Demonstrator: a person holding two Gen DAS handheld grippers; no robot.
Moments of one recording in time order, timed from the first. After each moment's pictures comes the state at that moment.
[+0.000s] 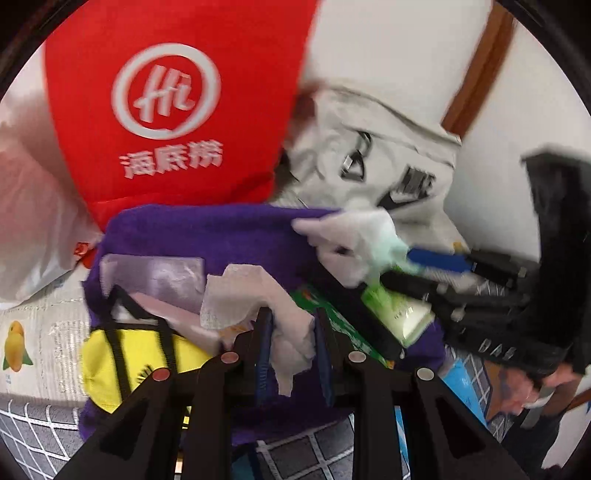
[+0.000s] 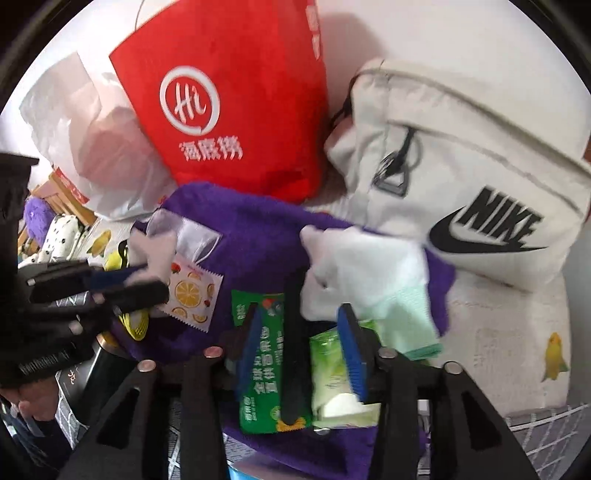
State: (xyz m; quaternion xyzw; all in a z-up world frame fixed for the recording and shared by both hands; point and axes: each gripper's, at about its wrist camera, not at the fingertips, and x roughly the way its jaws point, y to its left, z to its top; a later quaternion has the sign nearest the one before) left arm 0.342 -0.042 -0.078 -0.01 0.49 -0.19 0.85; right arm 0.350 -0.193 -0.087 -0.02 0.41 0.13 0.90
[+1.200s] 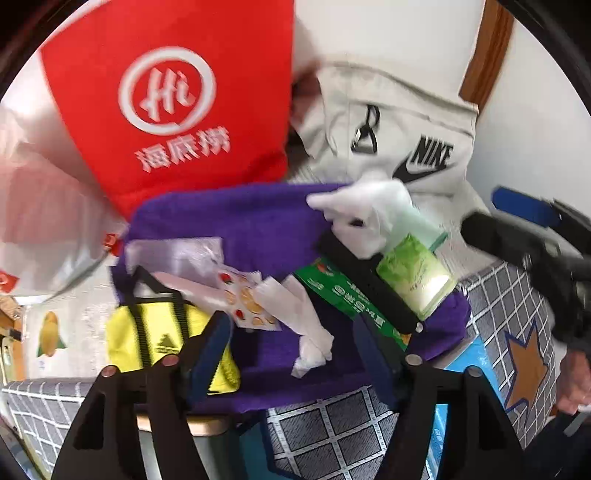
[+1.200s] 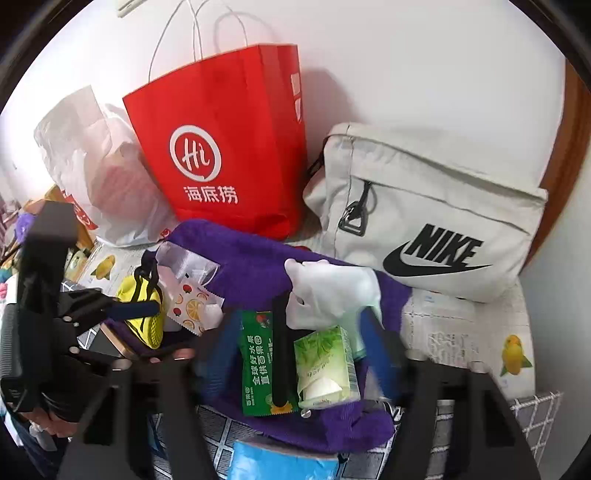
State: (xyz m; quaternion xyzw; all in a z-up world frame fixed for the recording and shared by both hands) left arm 0.329 -0.052 -0.061 0.04 0.51 -0.12 0.85; right arm 0.307 -0.201 -0.038 -0.02 0.35 0.10 0.93
